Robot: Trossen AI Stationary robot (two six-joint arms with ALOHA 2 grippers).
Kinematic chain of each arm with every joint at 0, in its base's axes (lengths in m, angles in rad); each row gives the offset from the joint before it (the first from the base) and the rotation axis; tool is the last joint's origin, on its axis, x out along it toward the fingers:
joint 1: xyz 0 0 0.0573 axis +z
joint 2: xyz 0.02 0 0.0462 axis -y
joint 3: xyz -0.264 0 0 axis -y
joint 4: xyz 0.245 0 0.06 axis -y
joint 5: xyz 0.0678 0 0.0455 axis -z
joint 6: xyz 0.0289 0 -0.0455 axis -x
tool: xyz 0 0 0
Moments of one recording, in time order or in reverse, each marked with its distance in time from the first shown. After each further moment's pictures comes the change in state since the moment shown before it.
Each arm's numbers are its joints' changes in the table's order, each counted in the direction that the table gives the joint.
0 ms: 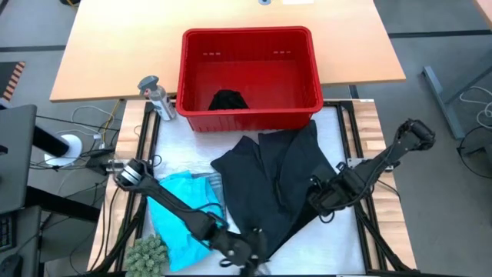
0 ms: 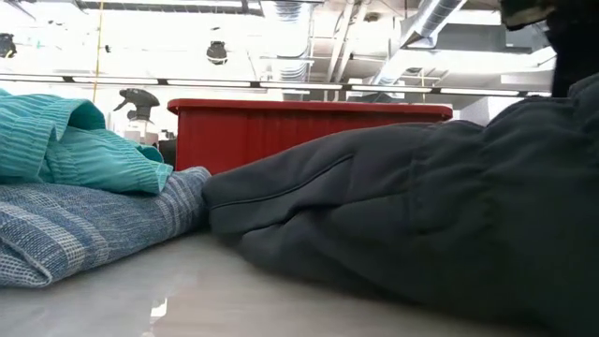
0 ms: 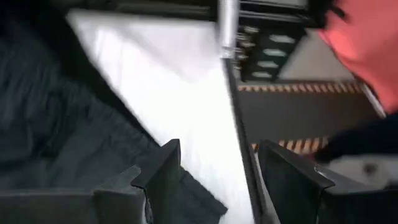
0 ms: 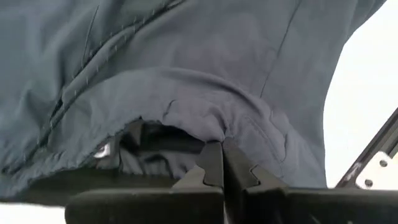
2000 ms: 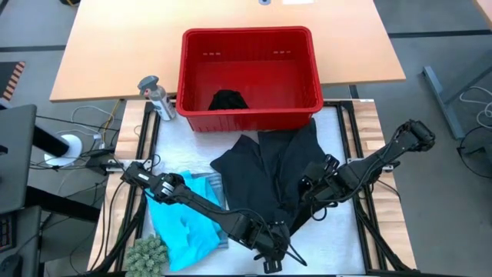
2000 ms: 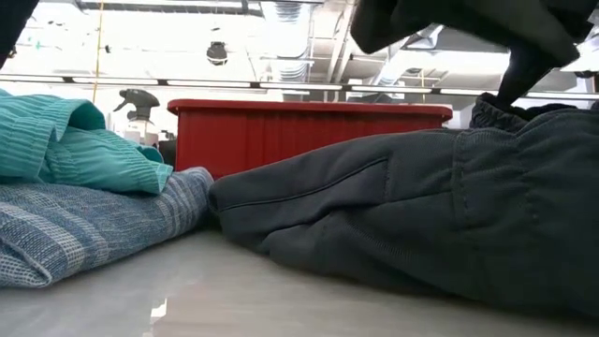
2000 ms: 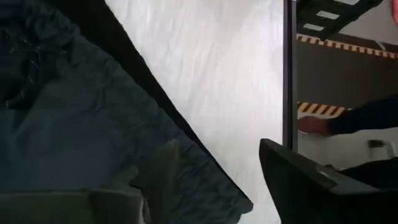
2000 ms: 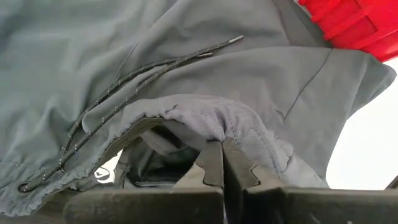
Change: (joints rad) left arm 0.108 -0.402 0.662 -0.579 0.133 0.223; right arm -0.081 -0.011 -0.003 0.141 0.175 0.348
